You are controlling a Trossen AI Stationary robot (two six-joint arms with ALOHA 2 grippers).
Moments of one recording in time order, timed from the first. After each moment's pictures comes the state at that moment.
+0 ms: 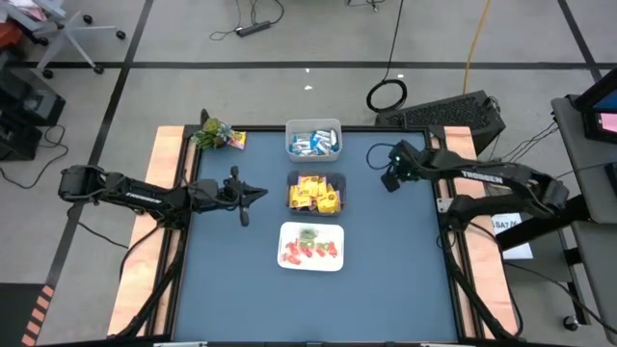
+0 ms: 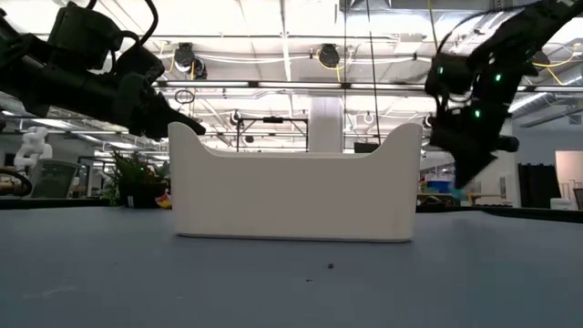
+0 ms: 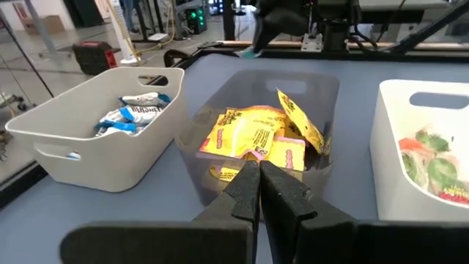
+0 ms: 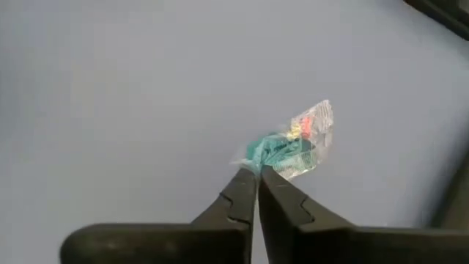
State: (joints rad) left arm 0.09 1.04 0.10 0.75 -0.17 0.03; right arm -0.59 1.14 0.58 -0.62 0.29 0.39
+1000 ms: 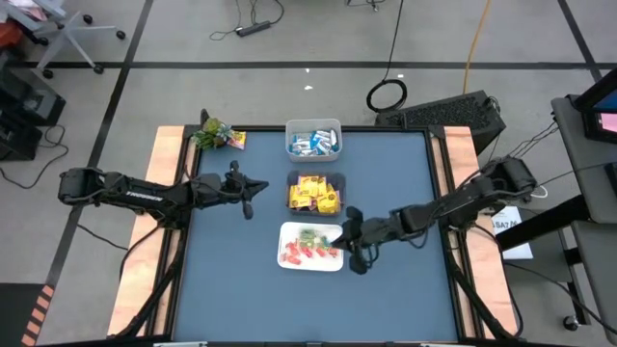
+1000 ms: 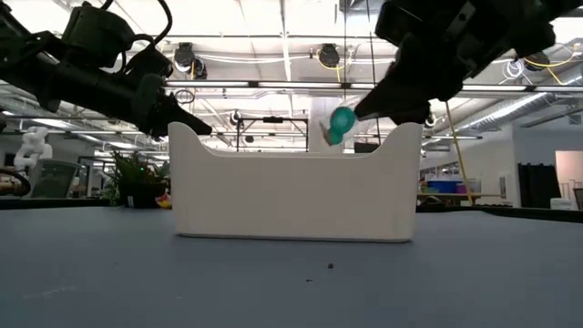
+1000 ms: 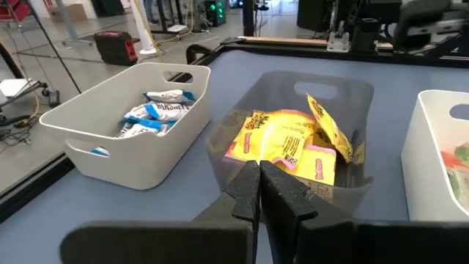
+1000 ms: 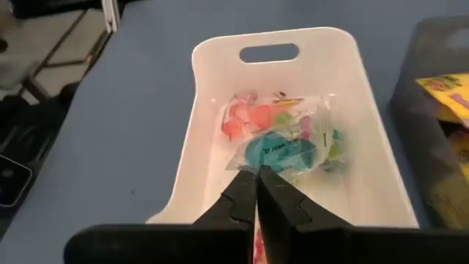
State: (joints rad) left arm 0.16 1.05 0.15 0.67 -0.17 0.01; right arm 0.30 1.49 0.69 0.25 0.13 0.34
